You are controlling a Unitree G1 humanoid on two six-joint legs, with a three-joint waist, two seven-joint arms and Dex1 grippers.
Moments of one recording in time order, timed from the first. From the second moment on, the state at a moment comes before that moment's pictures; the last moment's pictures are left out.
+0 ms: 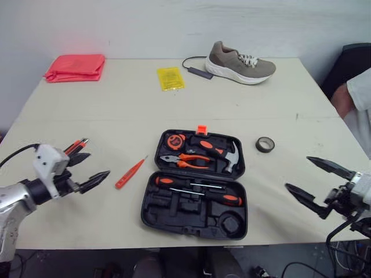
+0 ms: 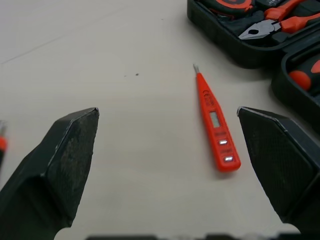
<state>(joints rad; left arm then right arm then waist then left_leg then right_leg) 0.11 0.84 0.42 -0.25 -0.54 0.46 -0.79 0.26 -0.67 -0.47 -0.25 0.56 -0.20 1.07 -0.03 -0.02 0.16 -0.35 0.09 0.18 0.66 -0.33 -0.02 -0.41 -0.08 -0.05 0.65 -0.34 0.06</state>
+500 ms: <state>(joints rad) 0.03 0.78 0.17 -0.35 -0.41 0.69 -0.59 0.25 -0.63 -0.31 -0.40 0.57 -0.19 1.08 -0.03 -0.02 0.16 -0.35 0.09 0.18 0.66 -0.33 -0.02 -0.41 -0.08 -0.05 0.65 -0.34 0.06</state>
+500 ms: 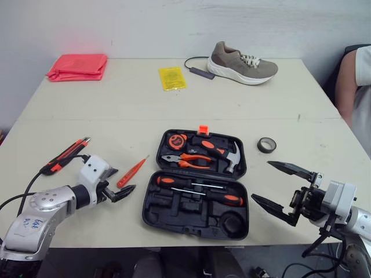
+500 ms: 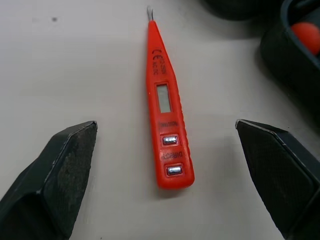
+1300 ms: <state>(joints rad) -0.16 0.70 0.04 -0.32 -0.33 0.73 -0.57 0.33 -0.62 -0.29 -0.43 0.55 -0.18 1.02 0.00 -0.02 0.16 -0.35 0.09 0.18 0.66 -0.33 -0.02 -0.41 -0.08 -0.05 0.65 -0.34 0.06</state>
